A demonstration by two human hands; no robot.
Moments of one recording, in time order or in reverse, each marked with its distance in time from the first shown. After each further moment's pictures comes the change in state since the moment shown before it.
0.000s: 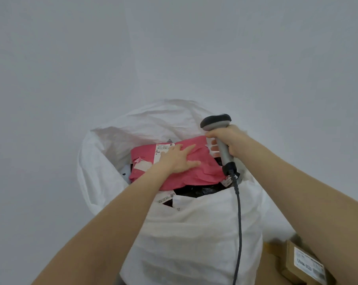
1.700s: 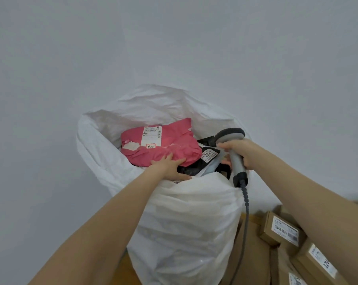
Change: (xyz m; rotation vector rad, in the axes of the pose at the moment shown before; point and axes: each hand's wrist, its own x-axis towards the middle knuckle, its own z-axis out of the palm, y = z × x) left_hand -0.063 0.023 0.059 0.118 -0.297 -0.094; right_hand -0.047 0.086 -0.073 0.093 -0.018 0.221
